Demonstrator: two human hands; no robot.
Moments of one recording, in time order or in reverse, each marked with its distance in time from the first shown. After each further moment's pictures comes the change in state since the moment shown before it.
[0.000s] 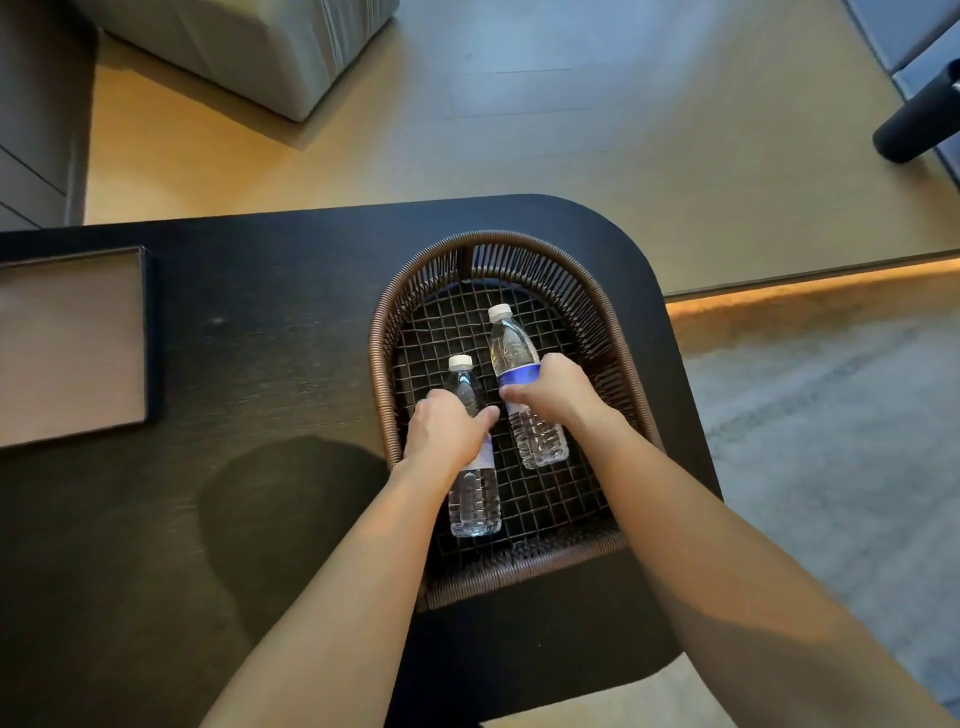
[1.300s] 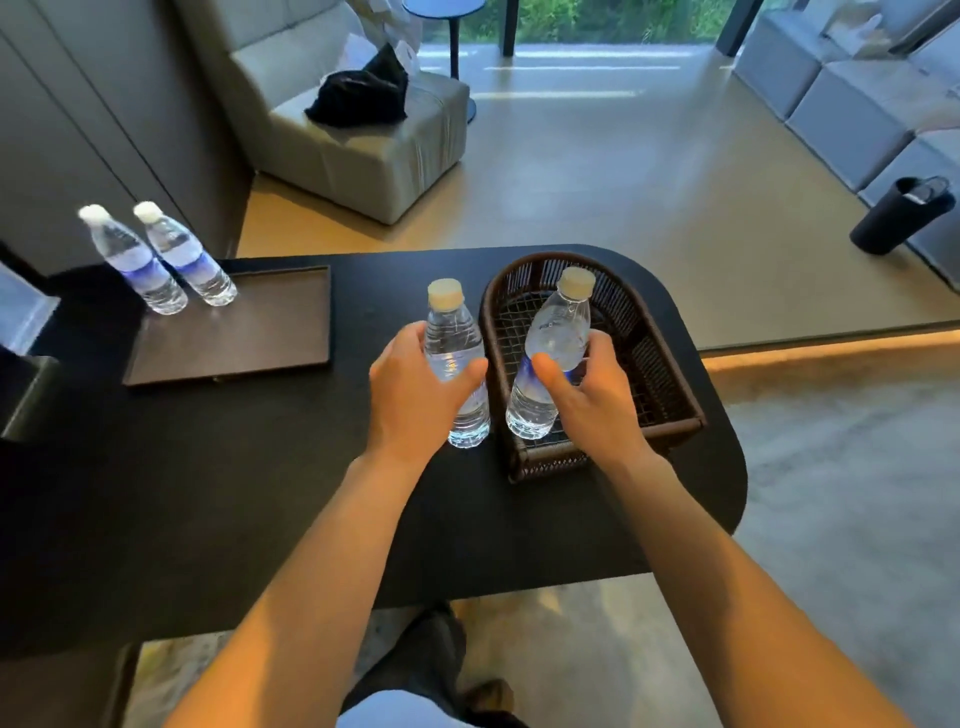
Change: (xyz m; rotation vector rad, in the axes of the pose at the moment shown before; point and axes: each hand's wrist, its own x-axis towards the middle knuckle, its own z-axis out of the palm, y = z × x) left_hand -0.233 -0.166 -0.132 -0.477 0.683 0.672; right_hand -0.288 -0.042 0.053 0.548 0.381 -0.656
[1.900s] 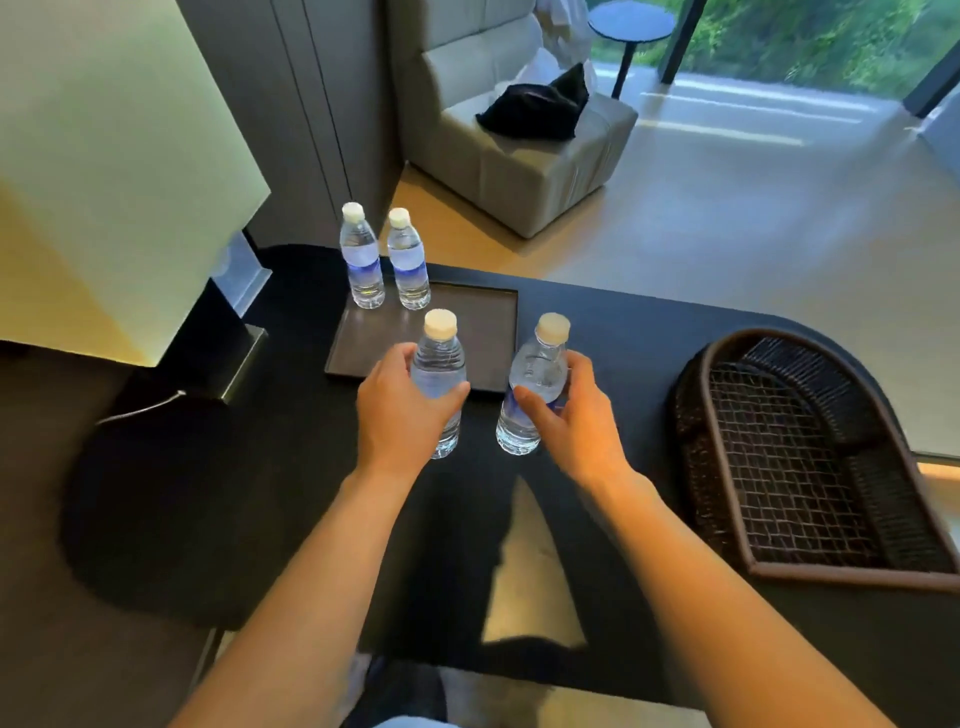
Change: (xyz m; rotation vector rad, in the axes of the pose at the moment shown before) left_hand 0.086 -0.199 -0.214 0.064 0.201 -0.206; right_hand 0.050 -0.098 0.295 -0.080 -0.275 -0.004
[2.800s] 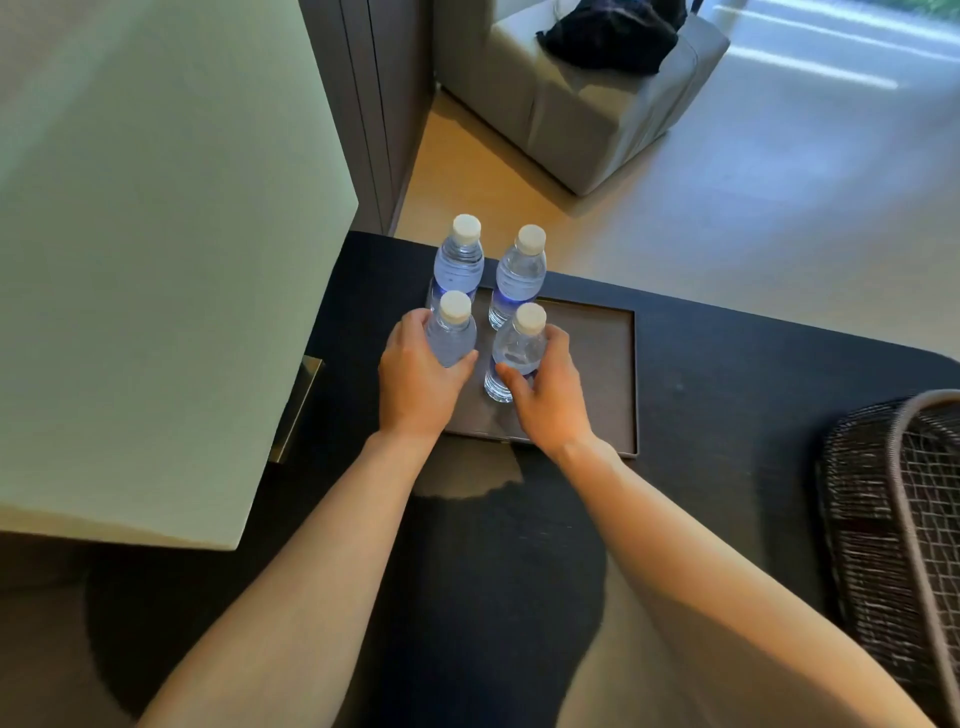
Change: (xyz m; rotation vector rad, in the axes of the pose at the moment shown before) left_hand 0.212 -0.156 -0.004 0.035 -0.037 -0.058; right_hand 0.188 -0.020 0.222 -0.041 -0.056 0.087
